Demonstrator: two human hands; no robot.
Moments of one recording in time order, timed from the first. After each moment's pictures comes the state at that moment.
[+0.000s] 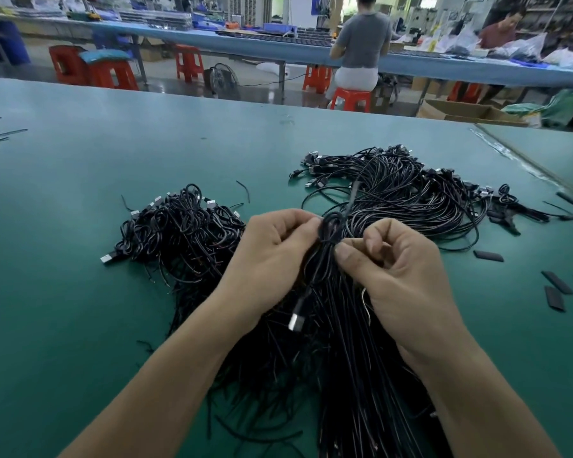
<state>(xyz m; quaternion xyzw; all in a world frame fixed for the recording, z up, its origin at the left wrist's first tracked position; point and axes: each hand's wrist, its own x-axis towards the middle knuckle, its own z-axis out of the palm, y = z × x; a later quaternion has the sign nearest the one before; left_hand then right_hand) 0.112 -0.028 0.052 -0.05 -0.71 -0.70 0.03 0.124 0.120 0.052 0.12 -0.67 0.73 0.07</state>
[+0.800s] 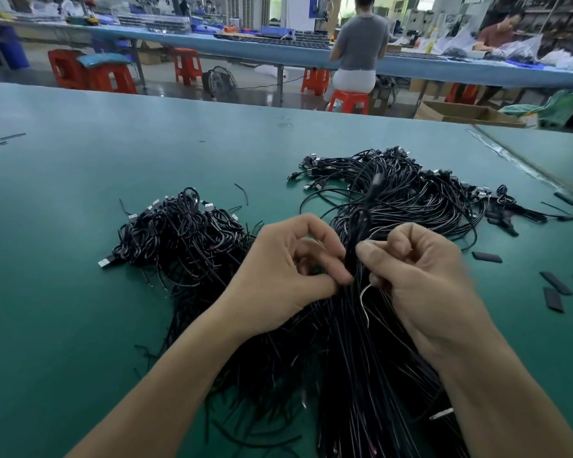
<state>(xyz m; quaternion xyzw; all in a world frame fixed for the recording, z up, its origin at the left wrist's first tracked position) 0.112 -0.028 0.042 -0.21 -0.73 -0.65 0.02 0.119 0.136 0.054 0.05 -0.65 0.76 0.07</state>
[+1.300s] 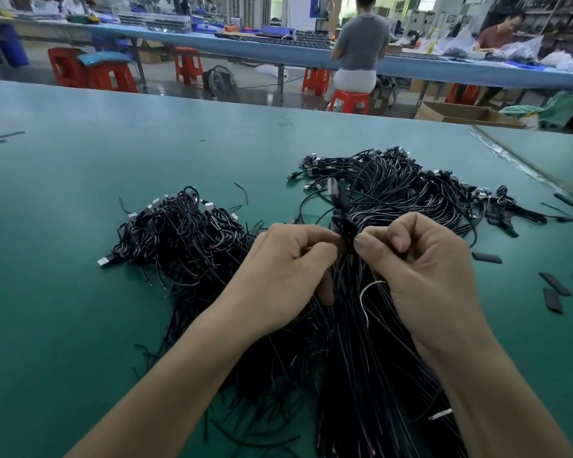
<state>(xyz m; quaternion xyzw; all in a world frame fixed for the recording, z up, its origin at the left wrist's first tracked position) 0.117 -0.022 0.054 -0.13 -0.81 -0.57 0.03 0.123 0.132 0.058 0.12 -0.67 0.72 0.13</state>
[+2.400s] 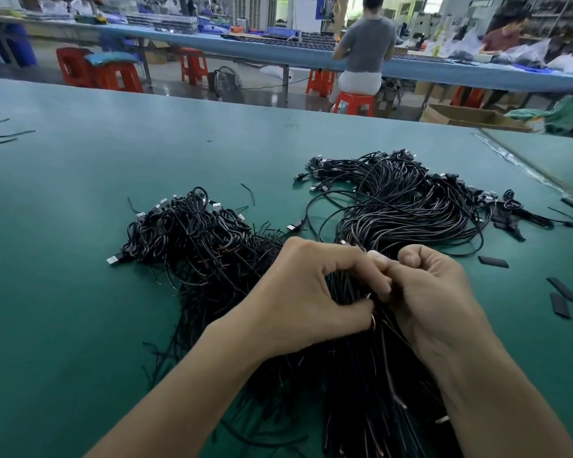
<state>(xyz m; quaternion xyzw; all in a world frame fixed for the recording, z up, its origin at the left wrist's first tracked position) 0.121 -0.018 0.038 -0.31 -0.76 -0.56 0.12 0.113 0.138 0.040 -0.06 -0.56 0.83 0.02</state>
